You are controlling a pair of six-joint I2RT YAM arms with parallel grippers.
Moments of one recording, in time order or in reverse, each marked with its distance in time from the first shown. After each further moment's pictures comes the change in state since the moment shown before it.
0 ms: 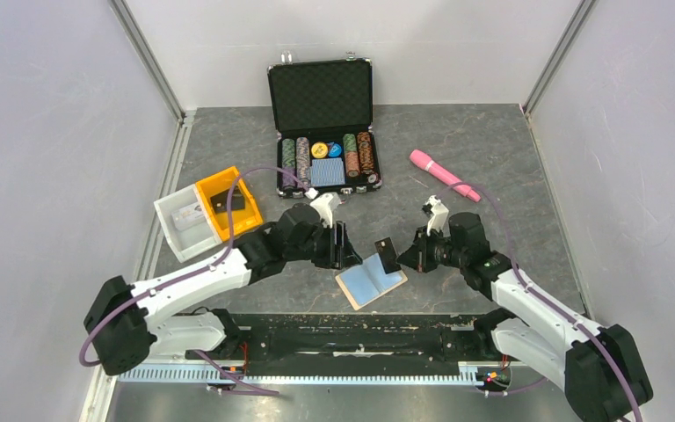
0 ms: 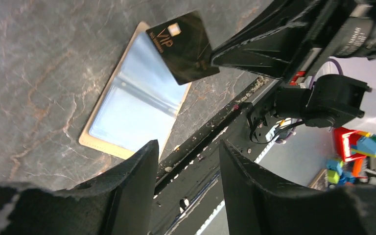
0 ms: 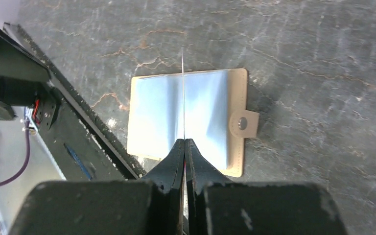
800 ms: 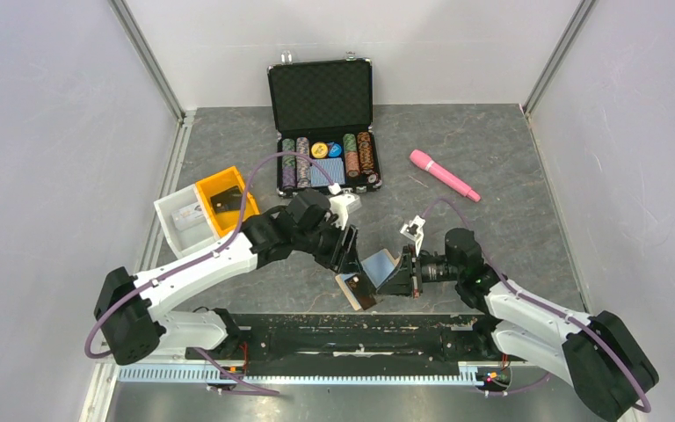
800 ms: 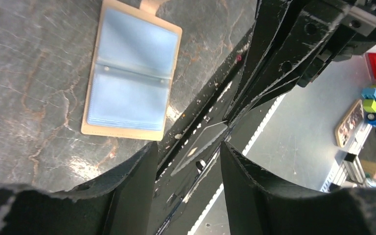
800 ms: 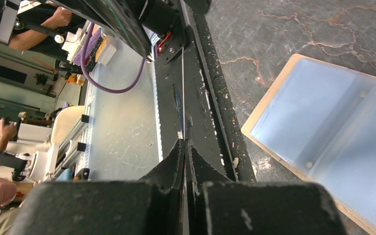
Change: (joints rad) left arm 0.000 0.048 0.223 -0.270 0.146 0.328; right arm 0.130 0.026 -0.163 0.483 -0.489 0.163
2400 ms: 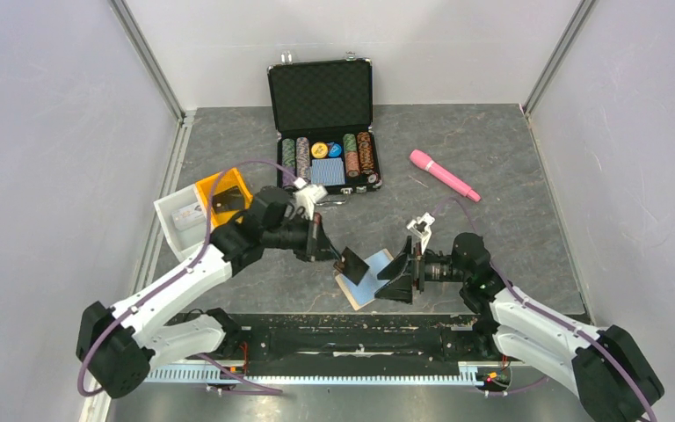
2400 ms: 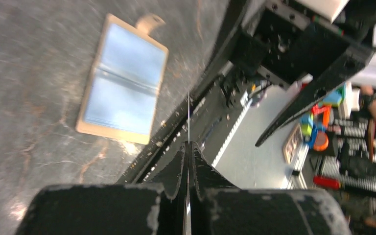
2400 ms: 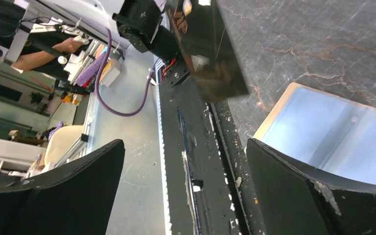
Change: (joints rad) left arm 0.188 -0.152 -0.168 0.127 0.249 -0.097; right arm 0.021 -0.082 -0.032 0.124 0.050 0.107
